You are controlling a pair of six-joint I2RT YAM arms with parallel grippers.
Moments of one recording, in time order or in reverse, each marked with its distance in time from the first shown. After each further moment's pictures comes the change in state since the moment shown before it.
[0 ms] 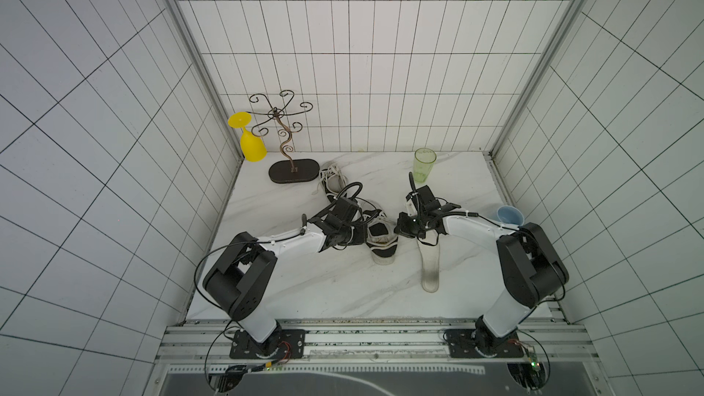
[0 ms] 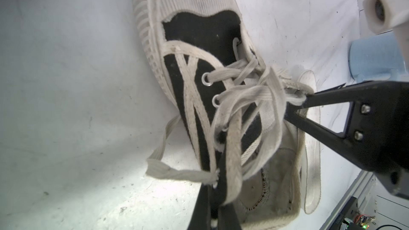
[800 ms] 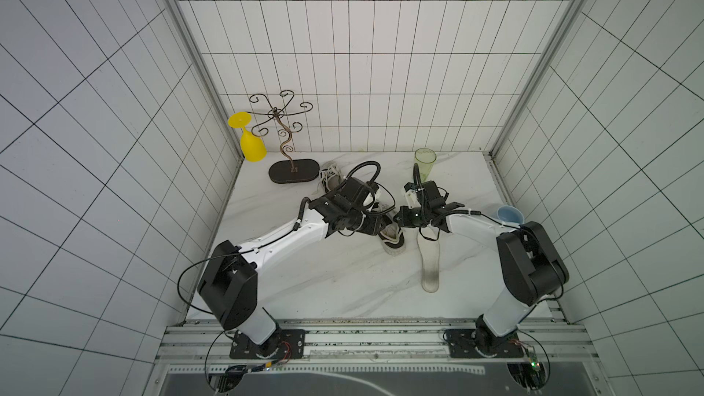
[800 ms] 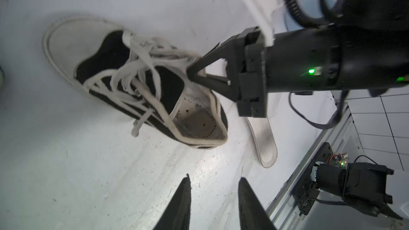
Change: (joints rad) left arm -0.073 -0.062 0.353 -0.312 0.069 0.262; right arm -0.034 0.010 0.000 0.172 -0.042 -0.206
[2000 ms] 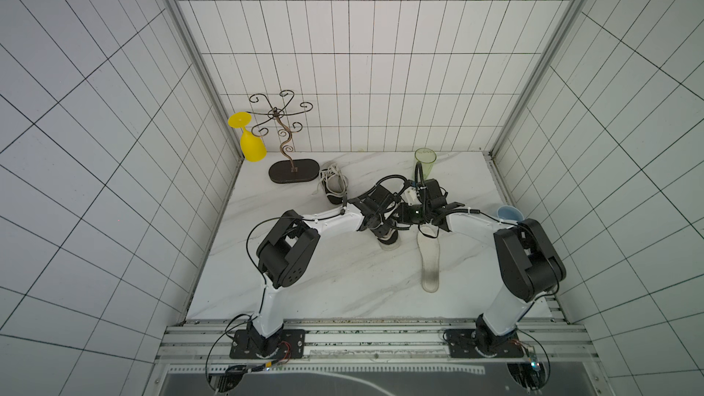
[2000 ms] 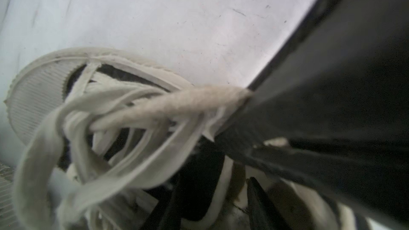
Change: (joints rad) left arm -0.047 0.449 0.175 0.031 -0.359 0.495; right arm -0.027 0.028 -0.003 0.095 -0.117 0.031
